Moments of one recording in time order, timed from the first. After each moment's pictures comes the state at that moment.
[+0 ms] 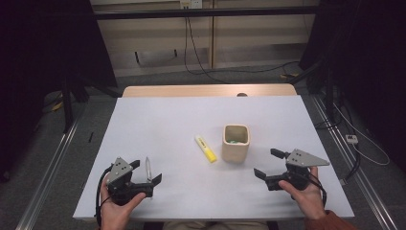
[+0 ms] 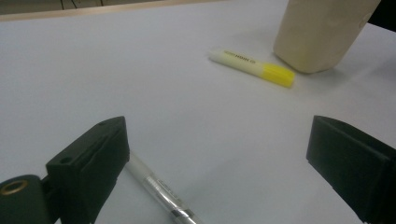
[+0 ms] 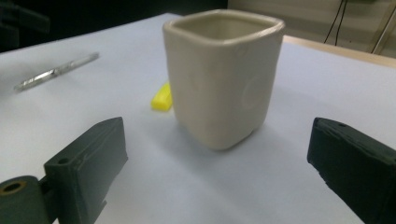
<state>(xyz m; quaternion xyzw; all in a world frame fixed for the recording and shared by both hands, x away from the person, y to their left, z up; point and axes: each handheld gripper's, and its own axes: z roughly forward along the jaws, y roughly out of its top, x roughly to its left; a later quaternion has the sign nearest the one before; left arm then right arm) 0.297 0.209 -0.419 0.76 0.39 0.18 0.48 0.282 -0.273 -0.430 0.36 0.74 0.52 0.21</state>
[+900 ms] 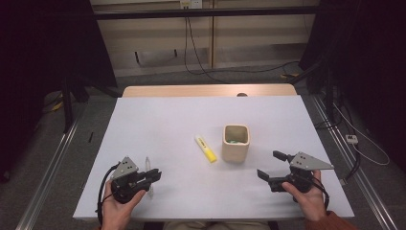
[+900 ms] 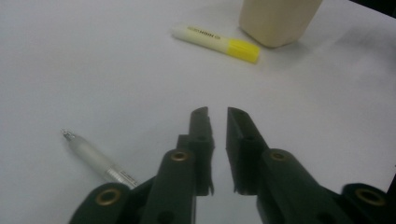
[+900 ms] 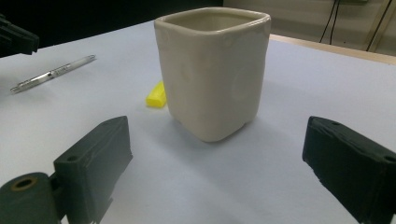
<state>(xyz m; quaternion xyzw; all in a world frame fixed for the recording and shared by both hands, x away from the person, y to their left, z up) 0.298 0.202 -0.415 0.81 0.36 0.11 0.45 0.279 -0.283 -0.437 0.37 0.73 0.54 0.22</state>
